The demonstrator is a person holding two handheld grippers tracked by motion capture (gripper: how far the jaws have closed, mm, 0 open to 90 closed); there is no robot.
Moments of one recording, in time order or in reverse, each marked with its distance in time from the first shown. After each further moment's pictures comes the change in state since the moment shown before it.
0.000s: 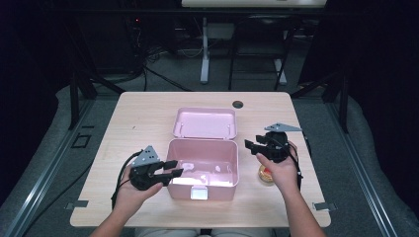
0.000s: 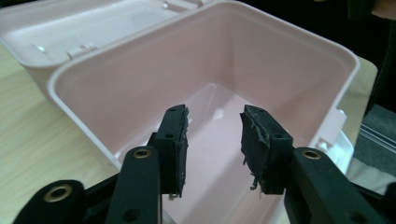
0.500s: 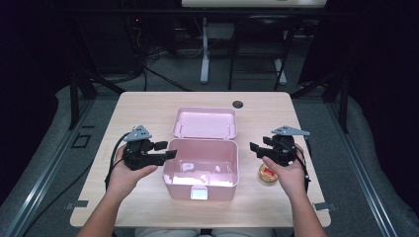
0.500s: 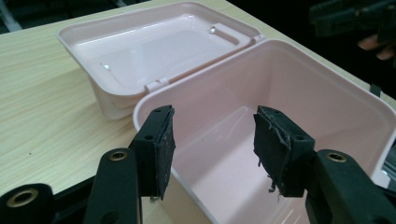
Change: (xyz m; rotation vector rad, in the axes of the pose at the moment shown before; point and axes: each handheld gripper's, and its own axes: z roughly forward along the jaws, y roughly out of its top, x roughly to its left) left arm 0.039 0.031 -0.008 0.006 0.060 -0.117; right arm -0.010 -0.009 -0.013 -0.007 -0.011 -0.010
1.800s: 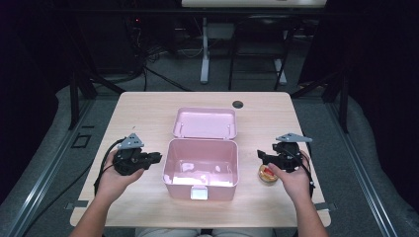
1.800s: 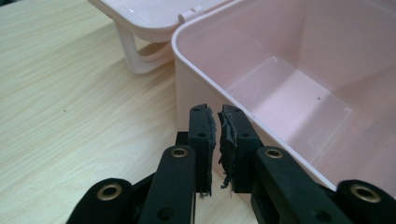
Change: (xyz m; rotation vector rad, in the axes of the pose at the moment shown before) left arm 0.019 -0.031 -0.008 0.125 0.045 0.082; right arm -0.016 -0.023 -0.001 0.068 -0.096 -0.014
